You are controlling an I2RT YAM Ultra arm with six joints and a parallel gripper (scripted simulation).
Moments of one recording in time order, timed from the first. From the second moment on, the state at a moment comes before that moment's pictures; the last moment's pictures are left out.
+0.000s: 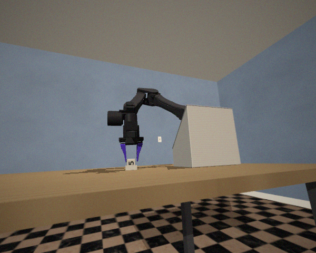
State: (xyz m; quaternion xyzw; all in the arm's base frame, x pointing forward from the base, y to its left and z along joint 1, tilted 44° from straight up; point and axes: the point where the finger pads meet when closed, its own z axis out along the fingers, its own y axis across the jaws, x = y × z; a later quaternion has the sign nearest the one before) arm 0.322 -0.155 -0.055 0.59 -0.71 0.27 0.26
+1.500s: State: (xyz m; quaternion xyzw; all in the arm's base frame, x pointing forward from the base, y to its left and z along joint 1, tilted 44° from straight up) arm 0.327 -0.163 -0.062 0.59 -0.71 0.28 0.26
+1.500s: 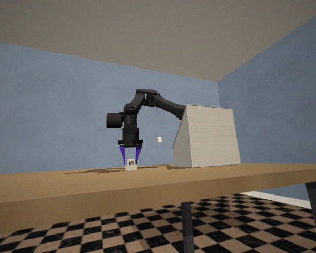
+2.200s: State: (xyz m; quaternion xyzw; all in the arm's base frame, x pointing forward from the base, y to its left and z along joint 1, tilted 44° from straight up) arm 0.327 -0.163 -0.062 0.59 -0.71 0.28 0.26
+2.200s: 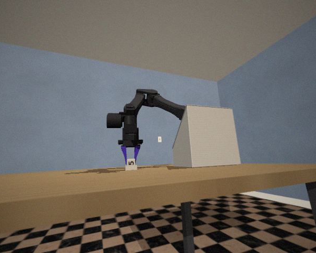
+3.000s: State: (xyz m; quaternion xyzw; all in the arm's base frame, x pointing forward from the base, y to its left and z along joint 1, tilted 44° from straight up) arm 0.325 -0.163 -0.061 0.59 -0.71 0.28 0.26
